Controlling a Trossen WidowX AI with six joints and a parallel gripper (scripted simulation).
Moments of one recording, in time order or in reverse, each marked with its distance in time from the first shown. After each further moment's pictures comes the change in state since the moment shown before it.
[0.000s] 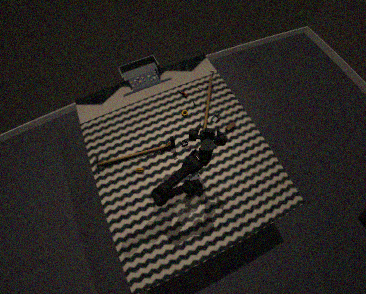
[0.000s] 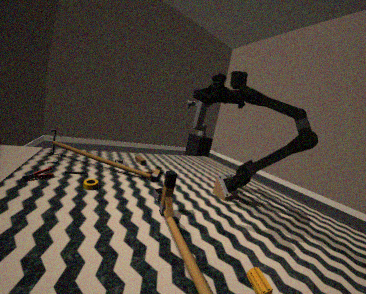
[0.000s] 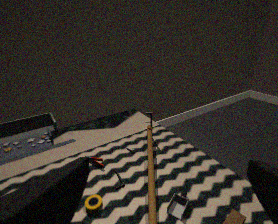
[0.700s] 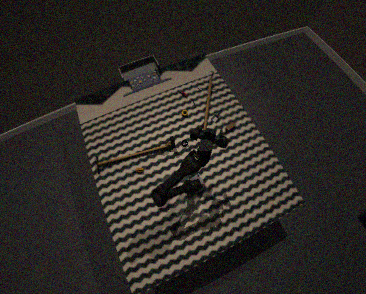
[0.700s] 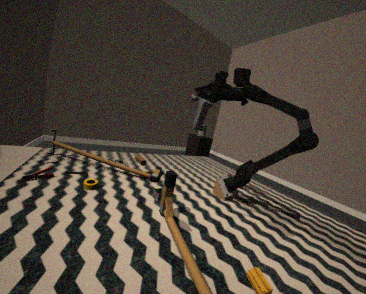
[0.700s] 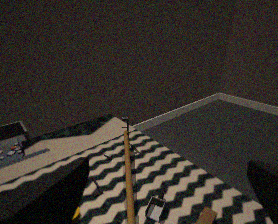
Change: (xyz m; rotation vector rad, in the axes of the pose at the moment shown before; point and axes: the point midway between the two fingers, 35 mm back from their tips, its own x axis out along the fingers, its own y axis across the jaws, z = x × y) arm -0.011 -0.012 0.014 -0.002 -0.017 -0.128
